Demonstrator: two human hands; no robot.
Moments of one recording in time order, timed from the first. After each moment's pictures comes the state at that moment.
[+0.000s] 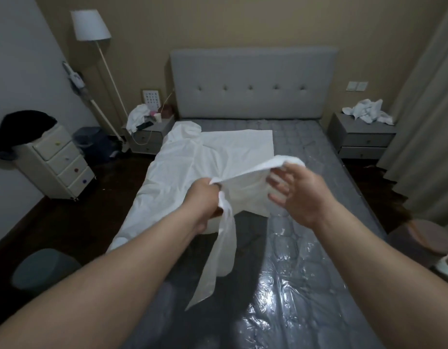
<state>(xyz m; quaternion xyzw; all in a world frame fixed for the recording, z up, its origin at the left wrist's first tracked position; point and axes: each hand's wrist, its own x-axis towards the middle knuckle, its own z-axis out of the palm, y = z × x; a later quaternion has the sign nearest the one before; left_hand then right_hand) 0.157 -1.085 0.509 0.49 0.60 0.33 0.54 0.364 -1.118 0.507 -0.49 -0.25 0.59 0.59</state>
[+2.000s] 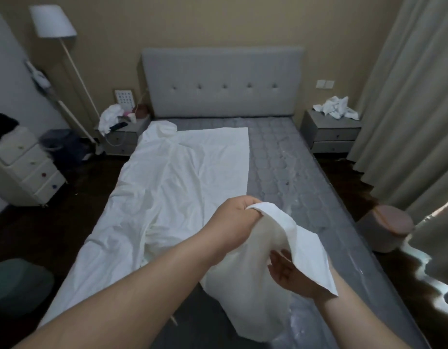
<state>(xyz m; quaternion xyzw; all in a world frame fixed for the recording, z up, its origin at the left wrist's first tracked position) 0.250 -1.190 0.498 0.65 0.48 0.22 0.55 0.439 -1.257 0.296 -0.41 0.21 0.67 0.59</state>
